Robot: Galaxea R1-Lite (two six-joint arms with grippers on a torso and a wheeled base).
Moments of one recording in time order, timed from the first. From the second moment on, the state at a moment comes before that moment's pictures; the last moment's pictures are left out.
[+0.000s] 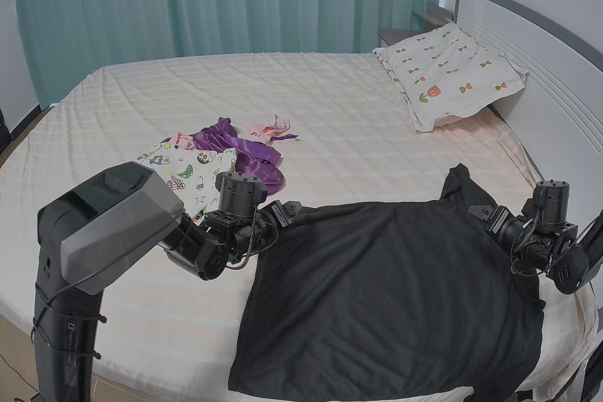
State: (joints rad) left arm -0.46 2.39 -1.25 -0.68 0.05 -0.78; right arm 0.10 1.87 -0.46 -0.96 -0.04 0.71
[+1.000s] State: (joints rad) left arm -0.34 2.57 -1.55 -0.55 0.20 -0.76; right arm 0.11 1.88 -0.45 -0.96 -0.04 0.71
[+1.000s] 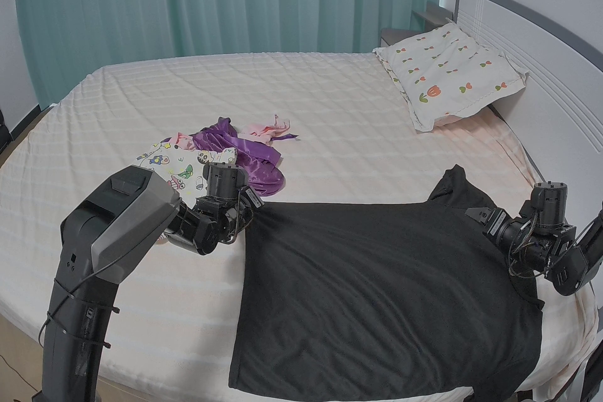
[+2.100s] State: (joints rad) left arm -0.27 2.46 -1.46 -0.50 0.19 -0.77; right arm 0.11 1.89 -0.46 -0.96 -0.04 0.71
